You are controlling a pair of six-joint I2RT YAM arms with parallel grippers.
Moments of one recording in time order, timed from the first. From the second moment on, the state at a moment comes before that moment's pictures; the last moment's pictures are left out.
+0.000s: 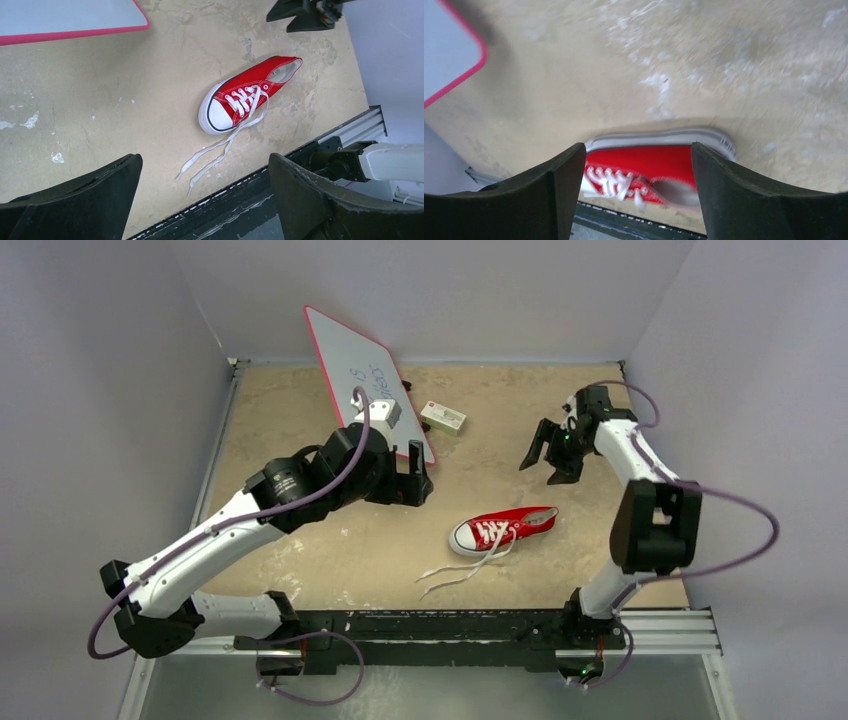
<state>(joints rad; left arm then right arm) -0.97 1.20 1.43 -0.87 -0.26 -0.68 -0.04 1.60 1.26 -0.88 -0.34 0.36</state>
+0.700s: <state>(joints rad) -0.97 1.27 1.42 -0.89 -0.23 -0.66 0.31 1.26 0.63 -0.54 -0.59 0.80</state>
